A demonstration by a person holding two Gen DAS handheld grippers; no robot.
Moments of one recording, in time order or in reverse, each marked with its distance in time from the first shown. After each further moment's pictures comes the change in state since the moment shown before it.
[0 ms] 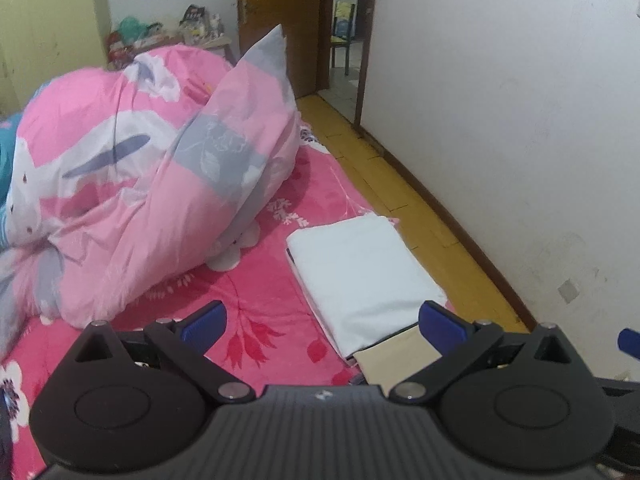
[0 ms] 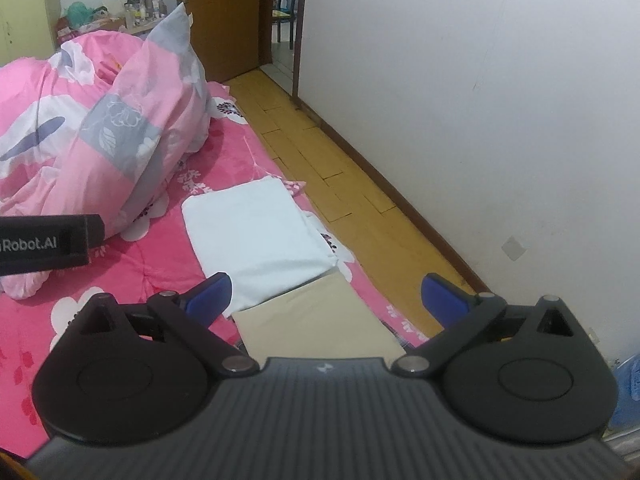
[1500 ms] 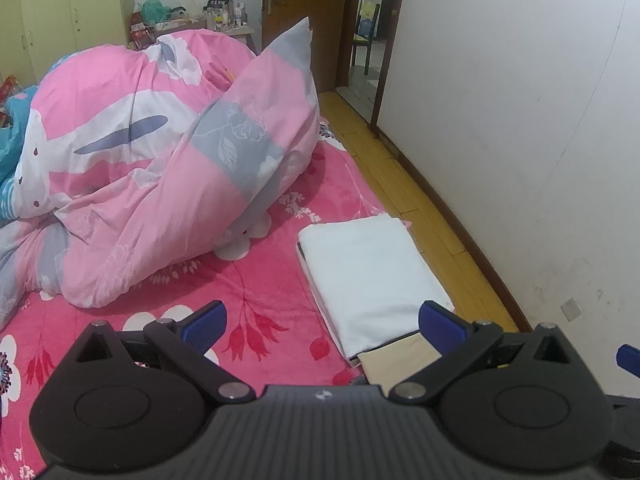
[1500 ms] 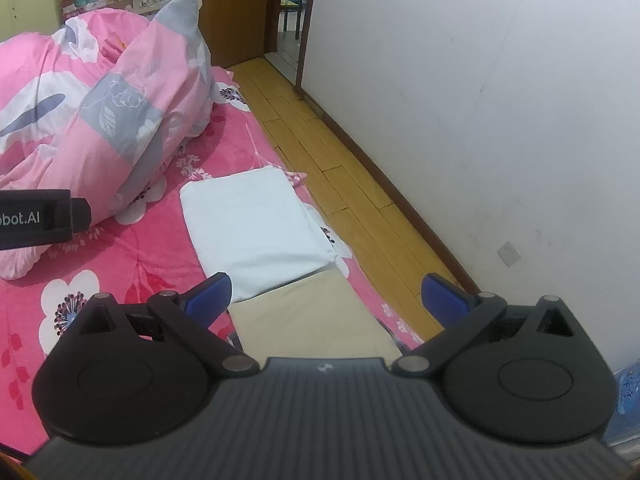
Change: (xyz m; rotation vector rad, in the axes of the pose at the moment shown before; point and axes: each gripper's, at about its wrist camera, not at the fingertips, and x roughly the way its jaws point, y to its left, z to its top) left arm 0.004 0.012 -0.001 -0.060 0.005 0.022; right arm 0.010 0.013 0.005 -0.050 0.025 -0.013
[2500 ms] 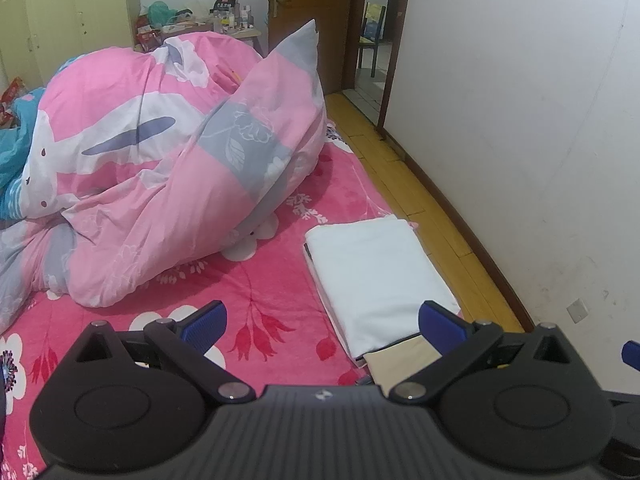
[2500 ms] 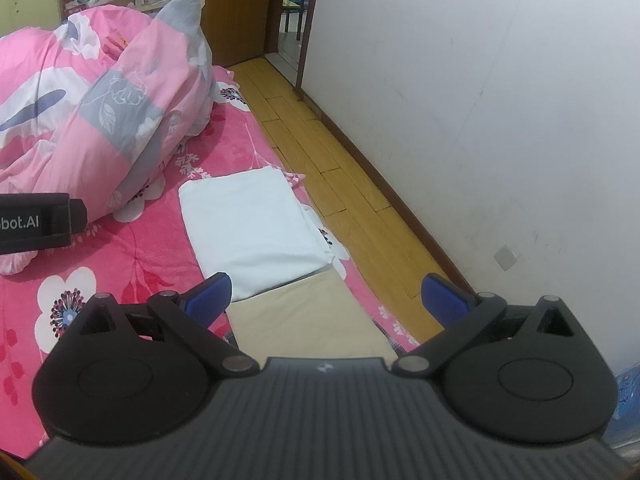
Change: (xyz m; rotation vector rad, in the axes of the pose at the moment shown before) left arm -0.002 0.000 -0.003 -0.003 -0.005 0.022; right arm 0.000 0.000 0.000 -0.021 -0.004 -0.005
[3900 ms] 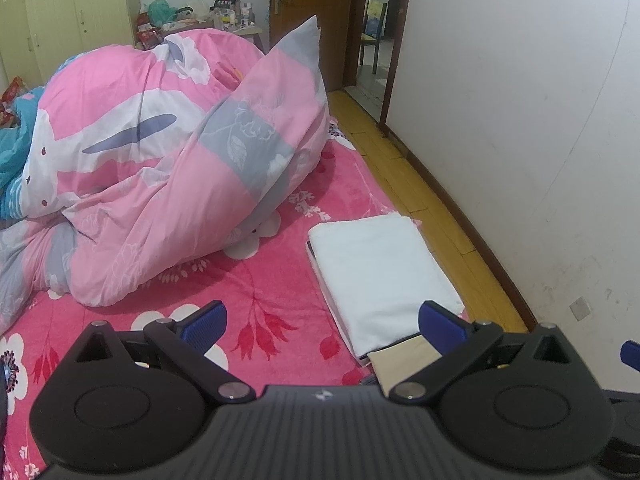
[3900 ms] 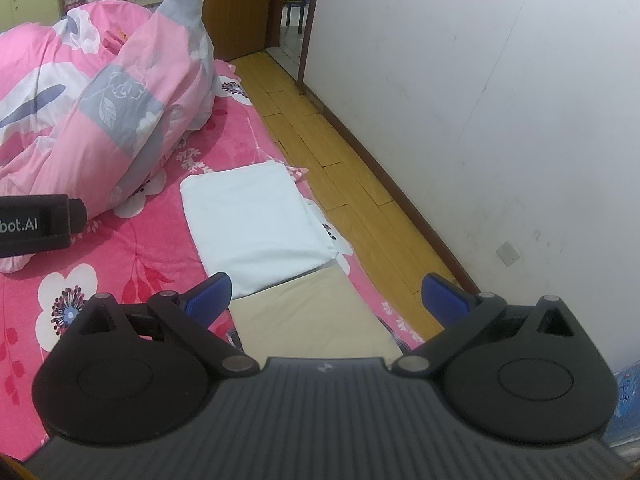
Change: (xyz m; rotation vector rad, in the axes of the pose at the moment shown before) left arm 0.006 0.003 0.001 0.002 0.010 0.006; right arm 0.007 0.005 0.003 -0.001 0.022 0.004
